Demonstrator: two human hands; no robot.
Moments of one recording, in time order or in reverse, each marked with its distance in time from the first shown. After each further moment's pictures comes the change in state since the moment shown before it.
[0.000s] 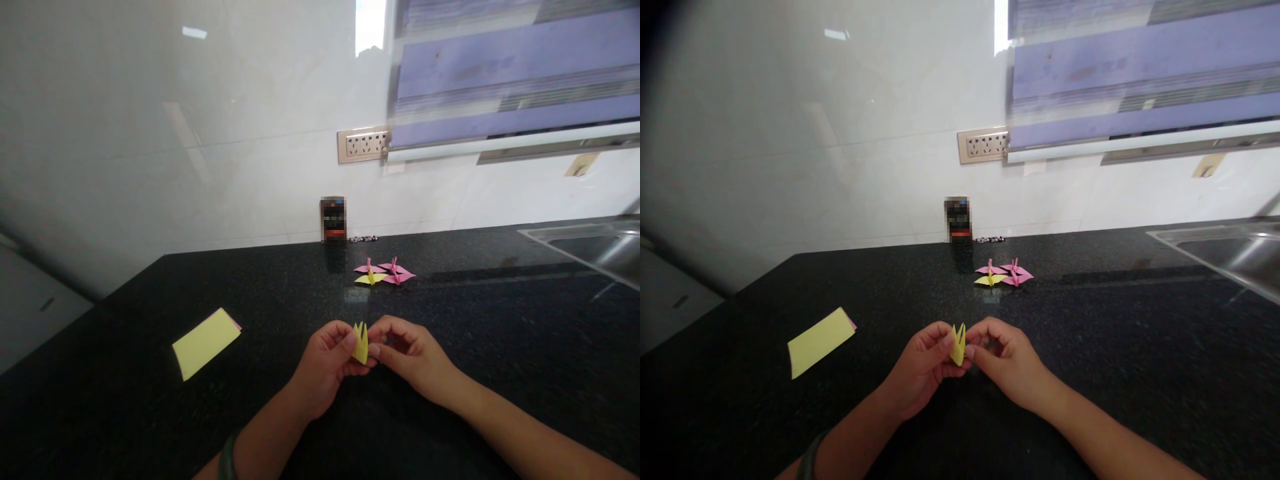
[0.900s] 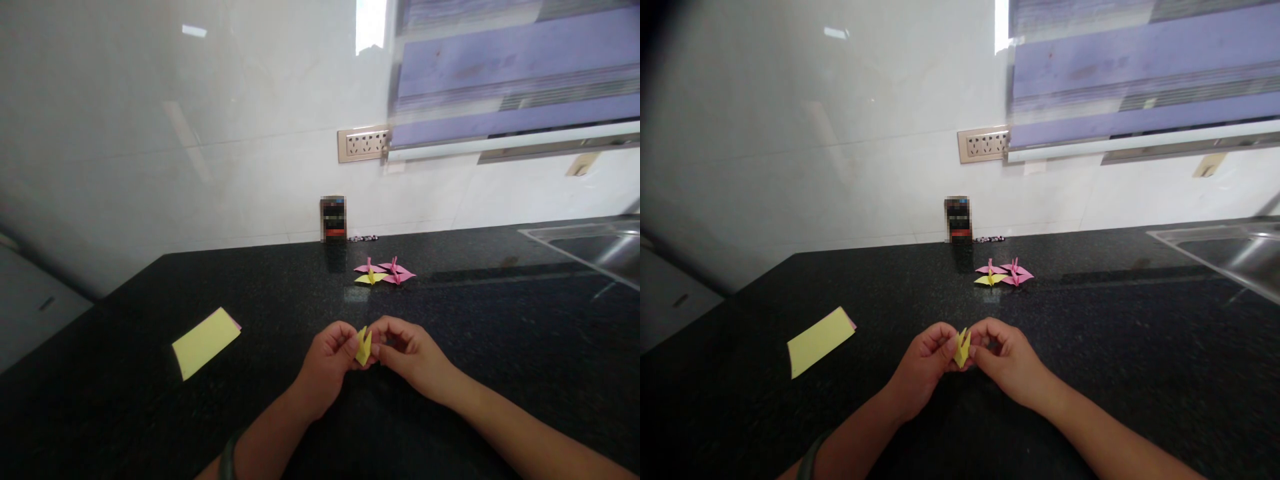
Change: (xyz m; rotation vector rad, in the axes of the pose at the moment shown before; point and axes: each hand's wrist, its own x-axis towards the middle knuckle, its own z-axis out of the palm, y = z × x) left_hand 0.002 -0.004 0.002 0.165 -0.012 0.105; right_hand 0.001 0.004 0.000 0.017 -0.032 -0.009
